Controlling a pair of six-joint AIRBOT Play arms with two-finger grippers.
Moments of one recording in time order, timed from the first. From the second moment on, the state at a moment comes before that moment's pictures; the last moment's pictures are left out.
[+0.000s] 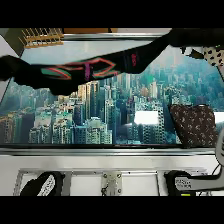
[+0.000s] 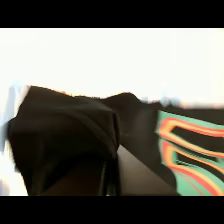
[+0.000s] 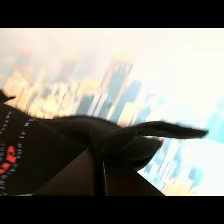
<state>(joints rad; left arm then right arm) 0.29 -0.92 1.37 1.11 -1.02 -1.56 -0.07 -1.51 2.04 -0.91 1.19 1.28</state>
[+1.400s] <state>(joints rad) 0.12 -1.44 1.37 1.10 -0.97 -1.57 -0.01 -1.52 1.67 -1.41 1.00 1.60</state>
